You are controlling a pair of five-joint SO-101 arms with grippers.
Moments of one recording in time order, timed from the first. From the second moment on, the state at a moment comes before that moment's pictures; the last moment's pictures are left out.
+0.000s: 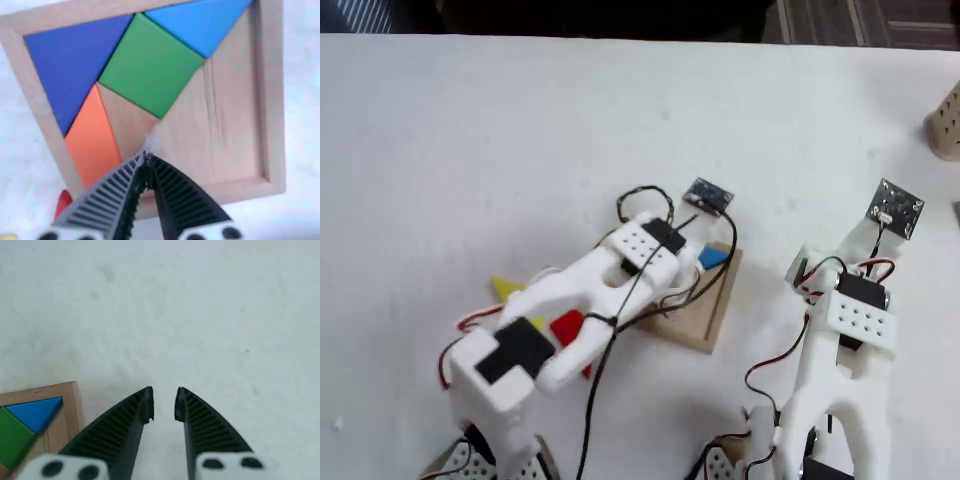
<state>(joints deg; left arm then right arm) 37.4 16.2 14.1 62.9 8.7 17.9 -33.0 55.2 46.5 -7.8</state>
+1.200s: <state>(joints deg) -9.4 -14.5 42.2 57.0 -2.1 16.5 -33.0 55.9 46.5 -7.6</state>
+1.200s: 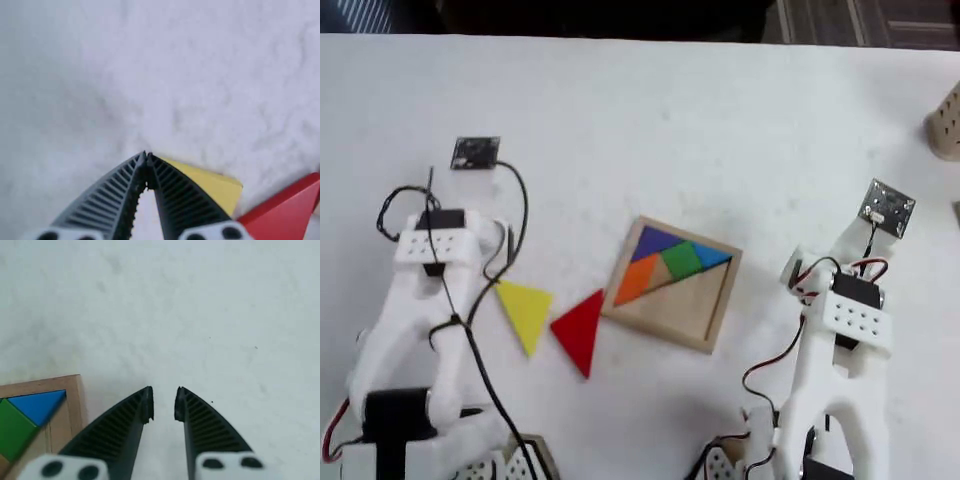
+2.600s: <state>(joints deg) -6.1 -18.7 52.7 58.3 16.3 16.4 -33.0 55.9 46.5 -7.4</state>
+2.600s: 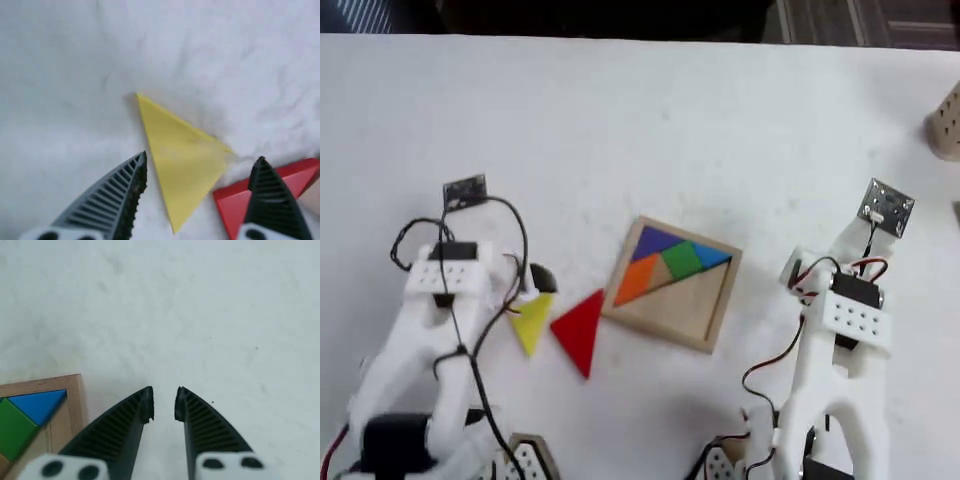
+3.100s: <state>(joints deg) -6.1 -1.4 42.7 60.5 19.3 16.4 -33.0 55.9 46.5 -7.4</state>
